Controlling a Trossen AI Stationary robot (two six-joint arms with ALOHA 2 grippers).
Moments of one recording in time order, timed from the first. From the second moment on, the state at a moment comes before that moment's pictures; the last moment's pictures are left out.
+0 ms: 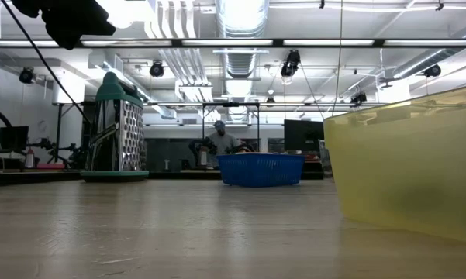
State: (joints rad) left arm -0.64 0.93 0.63 -0.29 -0.73 -0.47; right arm 1.02 1.25 0.52 -0.66 0.05 2.14
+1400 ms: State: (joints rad) left arm -0.64 0.93 0.63 -0.29 -0.73 -0.47; right arm 1.02 1.25 0.52 -0.62 0.05 2.20
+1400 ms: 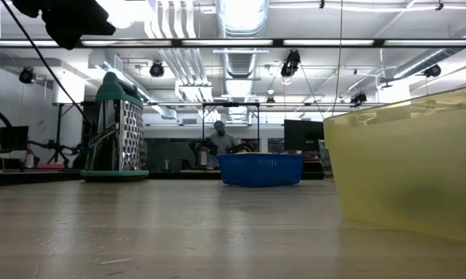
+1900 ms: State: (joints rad) left arm -0.64 0.93 0.63 -0.29 -0.73 -0.47; right arm 1.02 1.19 0.64 -0.90 0.05 2.20
